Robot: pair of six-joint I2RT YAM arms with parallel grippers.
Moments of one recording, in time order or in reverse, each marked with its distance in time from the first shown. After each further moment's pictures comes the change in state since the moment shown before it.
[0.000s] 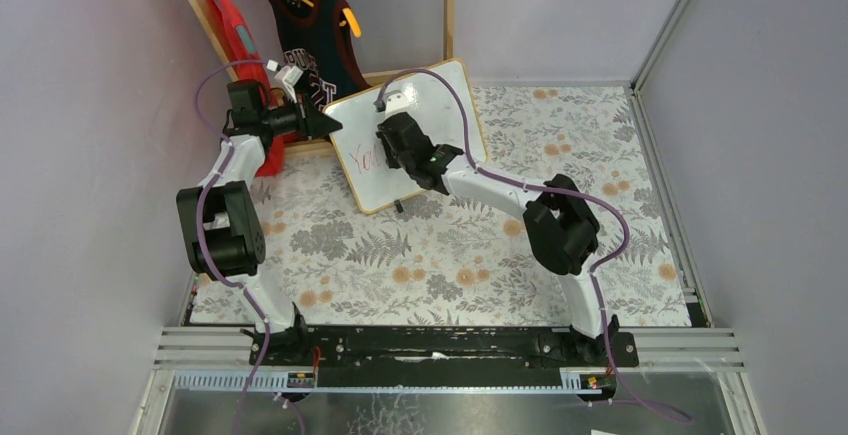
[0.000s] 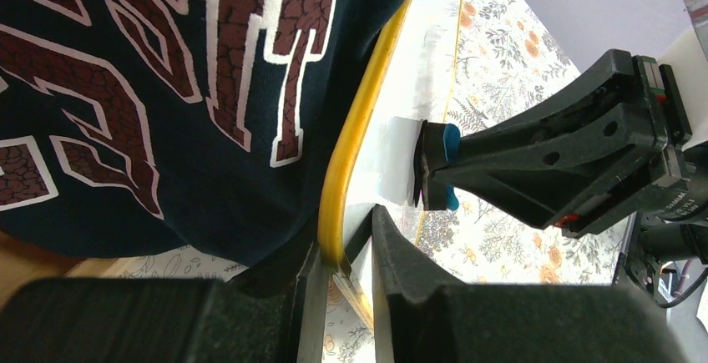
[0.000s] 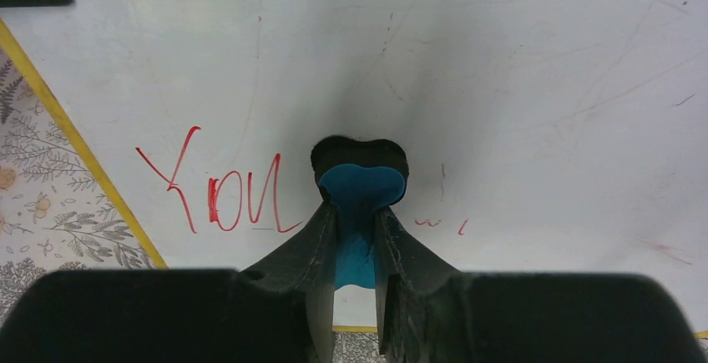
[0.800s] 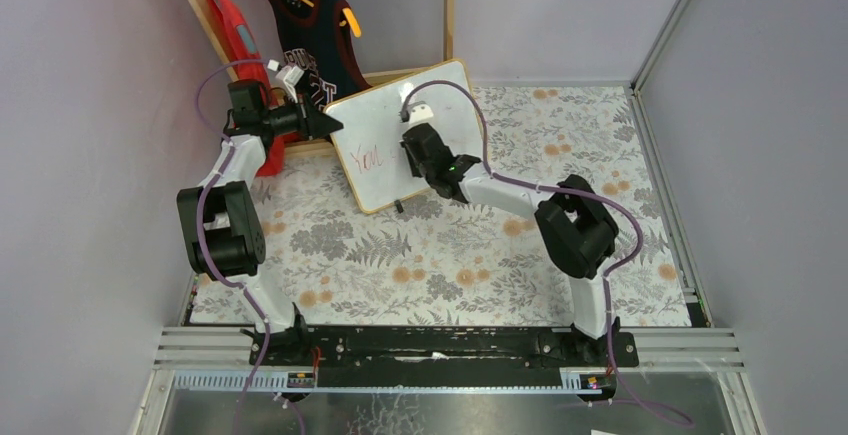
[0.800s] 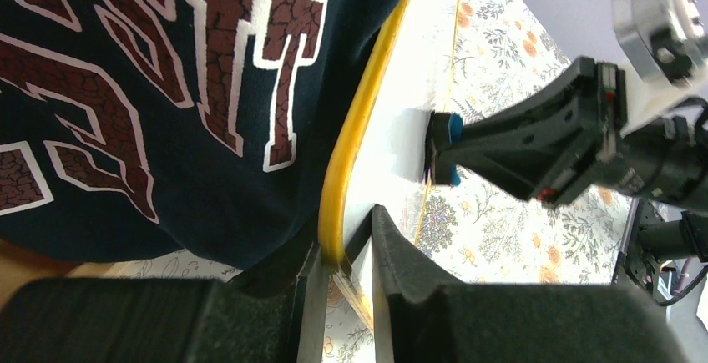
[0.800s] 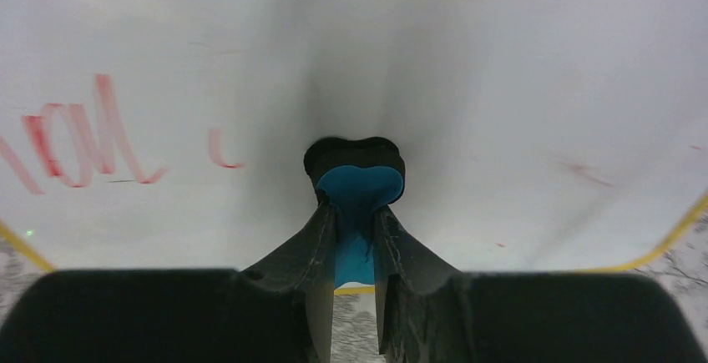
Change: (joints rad) left arm -0.002 0.000 0.000 0.003 0.001 0.000; right arm -0.027 -0.072 -0.194 0.083 0.054 -0.013
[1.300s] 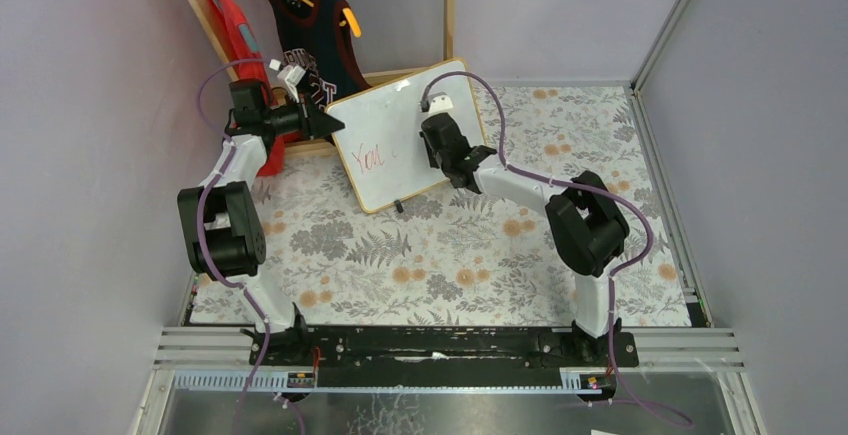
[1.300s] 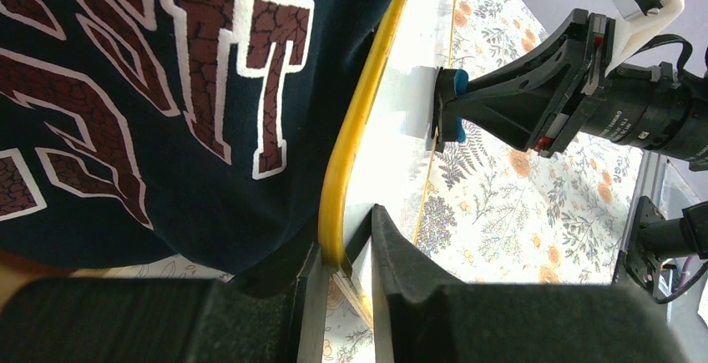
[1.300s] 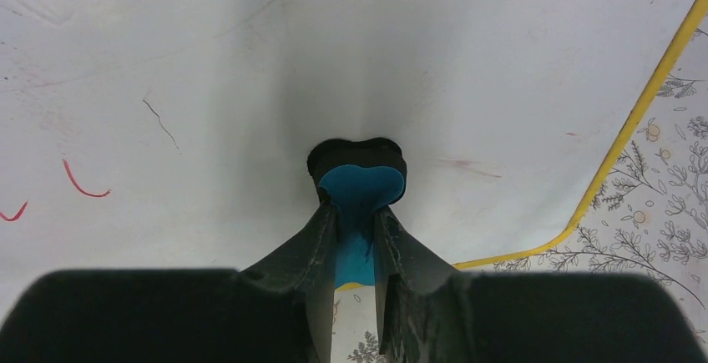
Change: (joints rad) left arm -0.005 -0.002 0.000 0.004 -0.001 0.000; right arm -0.111 -0.052 -0.061 -0.032 -0.001 -0.014
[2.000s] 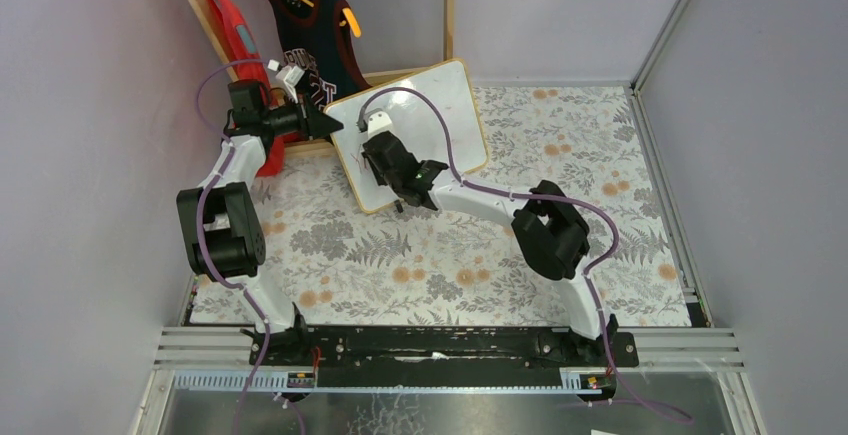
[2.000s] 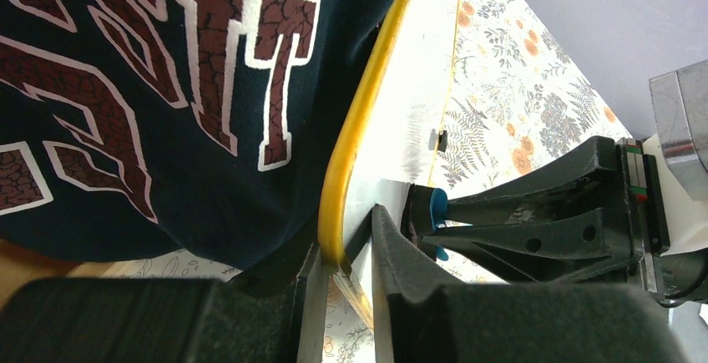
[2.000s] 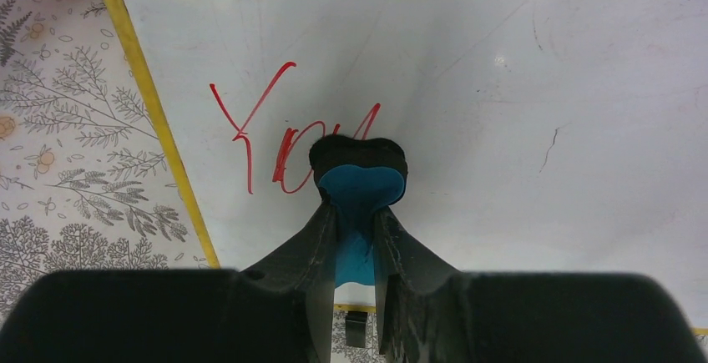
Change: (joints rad) left arm 0.000 -0.005 -0.004 -0.003 -0.003 0.001; right arm 0.224 0.159 0.249 -0.037 -0.002 -0.004
